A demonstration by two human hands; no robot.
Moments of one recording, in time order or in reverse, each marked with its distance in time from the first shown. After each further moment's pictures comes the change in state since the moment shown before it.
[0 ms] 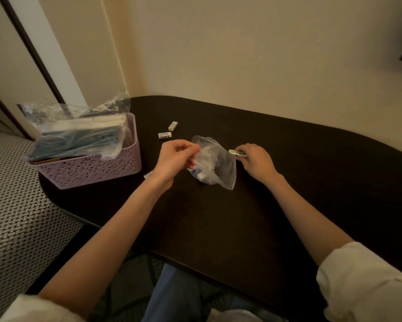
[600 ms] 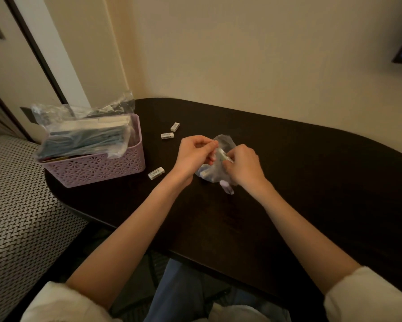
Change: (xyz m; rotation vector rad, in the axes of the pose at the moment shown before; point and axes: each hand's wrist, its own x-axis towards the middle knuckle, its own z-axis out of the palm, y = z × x) left_hand -0.005 0.010 0.026 -0.011 -0.036 0.074; right_hand -0.040 -0.092 -0.034 0.191 -0.044 0.283
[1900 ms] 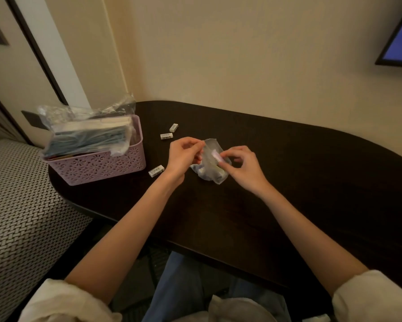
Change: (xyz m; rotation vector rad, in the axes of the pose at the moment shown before) left_hand -0.004 -0.015 -0.013 -0.024 0.099 -0.039; right_hand -0.019 0.036 0.007 0.410 0.059 -0.277
